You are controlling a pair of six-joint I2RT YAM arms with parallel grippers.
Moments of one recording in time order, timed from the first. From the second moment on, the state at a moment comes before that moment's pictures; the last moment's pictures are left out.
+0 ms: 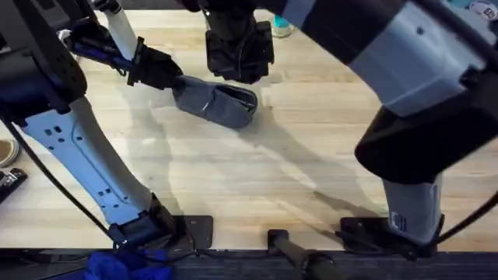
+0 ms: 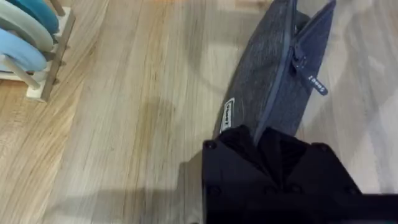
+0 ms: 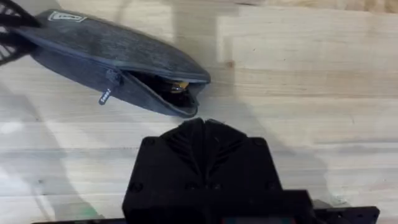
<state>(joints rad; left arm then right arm) 0.40 2.28 1.78 -1.59 0.90 2.06 0.90 2.24 2.45 -1.70 0.29 0.87</state>
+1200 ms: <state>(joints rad) 0.40 2.28 1.78 -1.59 0.90 2.06 0.79 1.66 1.60 -1.29 0.14 0.83</state>
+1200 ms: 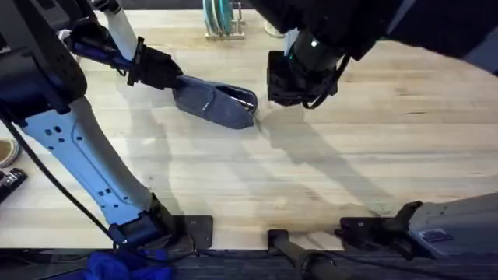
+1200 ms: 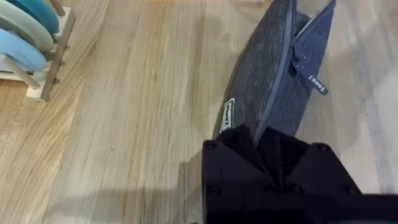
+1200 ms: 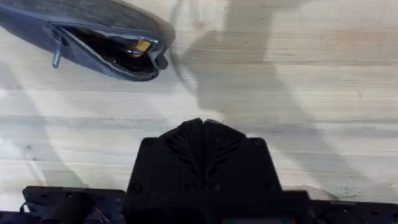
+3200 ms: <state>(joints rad) 0.40 2.28 1.78 -1.59 0.90 2.06 0.95 1.74 1.80 -1.17 0.14 0.95</state>
